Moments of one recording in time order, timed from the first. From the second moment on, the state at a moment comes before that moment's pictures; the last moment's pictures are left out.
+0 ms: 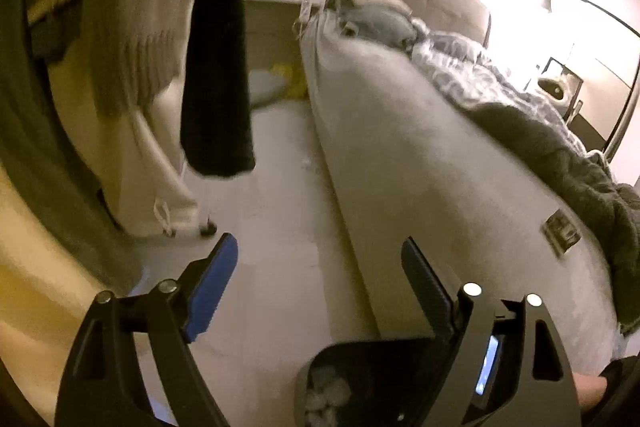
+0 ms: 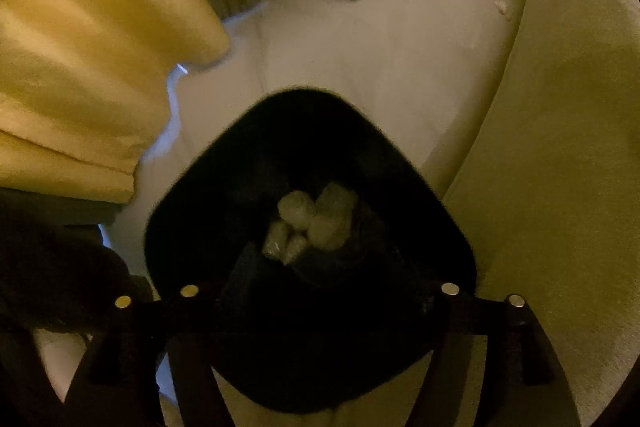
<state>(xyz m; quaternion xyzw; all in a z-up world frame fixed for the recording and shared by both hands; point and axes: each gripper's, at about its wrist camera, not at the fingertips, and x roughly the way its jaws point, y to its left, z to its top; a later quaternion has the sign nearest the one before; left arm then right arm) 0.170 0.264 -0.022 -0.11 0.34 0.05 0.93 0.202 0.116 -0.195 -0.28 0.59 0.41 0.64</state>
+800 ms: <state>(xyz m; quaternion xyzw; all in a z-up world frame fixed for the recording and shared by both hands) 0.201 0.173 0.020 -0.12 0.26 -0.03 0.96 0.252 -0.023 -0.067 -0.18 0.40 0.33 0.83</state>
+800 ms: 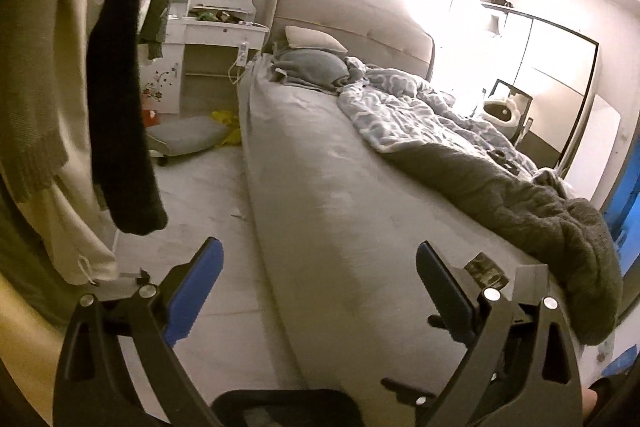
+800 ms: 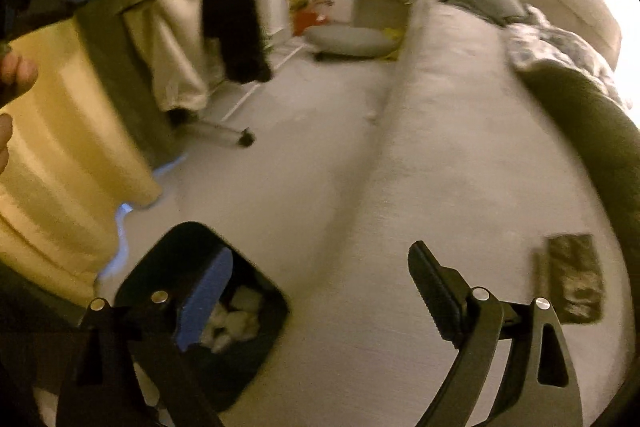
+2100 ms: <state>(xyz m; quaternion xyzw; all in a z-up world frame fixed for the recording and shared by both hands) 0.284 -0.038 -0.044 0.03 0.33 -0.26 0.91 0.306 -0.263 -0.063 0.00 0.41 0.18 0.90</state>
